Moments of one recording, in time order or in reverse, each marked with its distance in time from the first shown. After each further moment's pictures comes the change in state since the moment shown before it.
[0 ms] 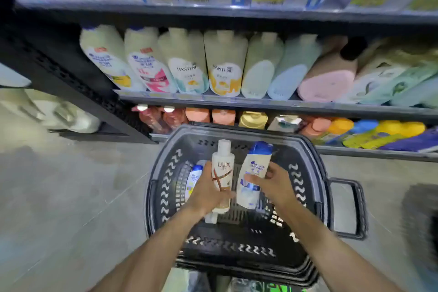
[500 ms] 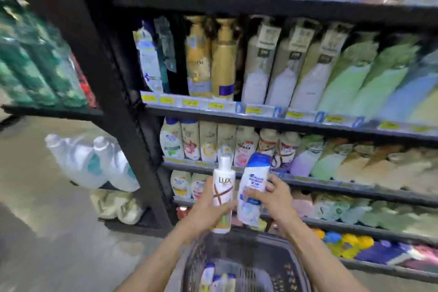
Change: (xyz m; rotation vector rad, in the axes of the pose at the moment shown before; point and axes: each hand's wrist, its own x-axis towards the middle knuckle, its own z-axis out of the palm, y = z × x) left_hand -0.246 0.282 -0.145 0.047 0.055 0.552; right_hand -0.242 -0.339 0.021 0.091 -0.034 -0.488
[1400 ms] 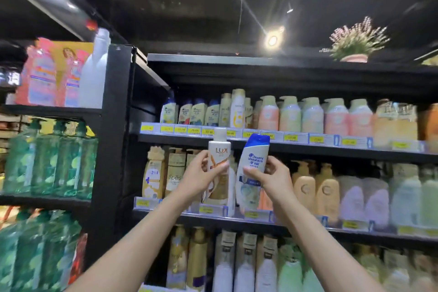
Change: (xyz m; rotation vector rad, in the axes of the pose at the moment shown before) left_hand -0.053 0.489 -0.090 0.085 0.317 0.803; right_hand -0.100 -0.459 -0.043 0.080 0.106 -0.863
